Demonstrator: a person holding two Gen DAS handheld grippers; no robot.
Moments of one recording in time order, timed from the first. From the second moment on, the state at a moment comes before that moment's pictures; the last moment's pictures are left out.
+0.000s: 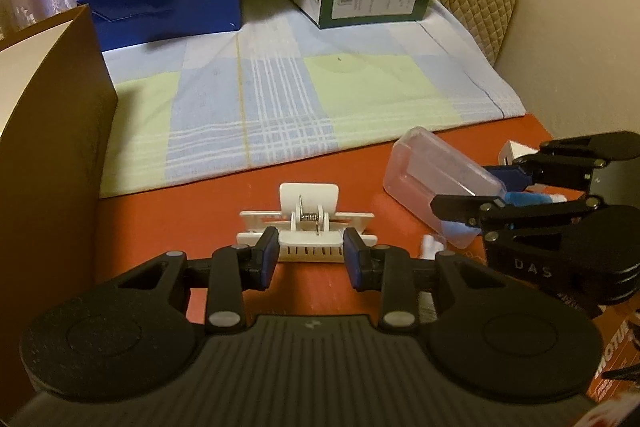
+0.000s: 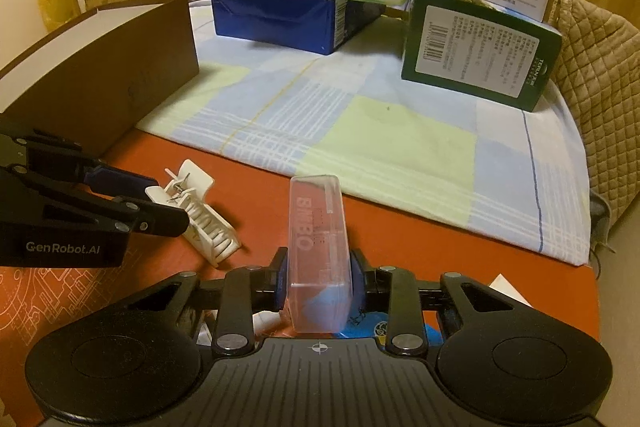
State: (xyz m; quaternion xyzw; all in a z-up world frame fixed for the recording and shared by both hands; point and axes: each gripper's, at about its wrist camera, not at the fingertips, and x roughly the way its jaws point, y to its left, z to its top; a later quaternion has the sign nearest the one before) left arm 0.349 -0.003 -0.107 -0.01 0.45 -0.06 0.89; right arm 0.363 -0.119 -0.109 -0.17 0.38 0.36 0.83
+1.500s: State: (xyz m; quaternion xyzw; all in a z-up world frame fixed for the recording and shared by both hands) left arm 0.289 0.036 -0.015 -0.02 0.36 -0.04 0.93; right arm 0.301 -0.103 -0.037 -0.13 0.33 0.37 0.86
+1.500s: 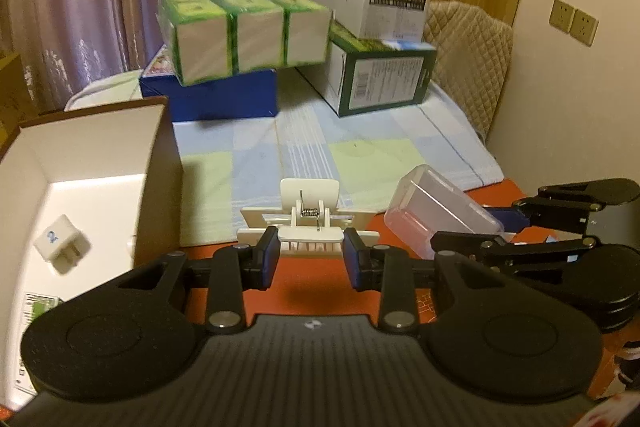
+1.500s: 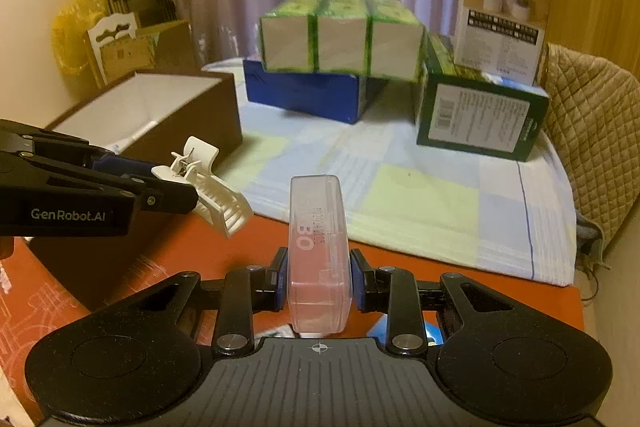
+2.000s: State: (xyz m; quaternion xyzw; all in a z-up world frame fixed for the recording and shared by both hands) left arm 0.233 0.099 0.027 -0.03 0.32 0.01 0.95; right arm 0.256 -0.057 -0.001 -0.09 0.32 0.42 0.85
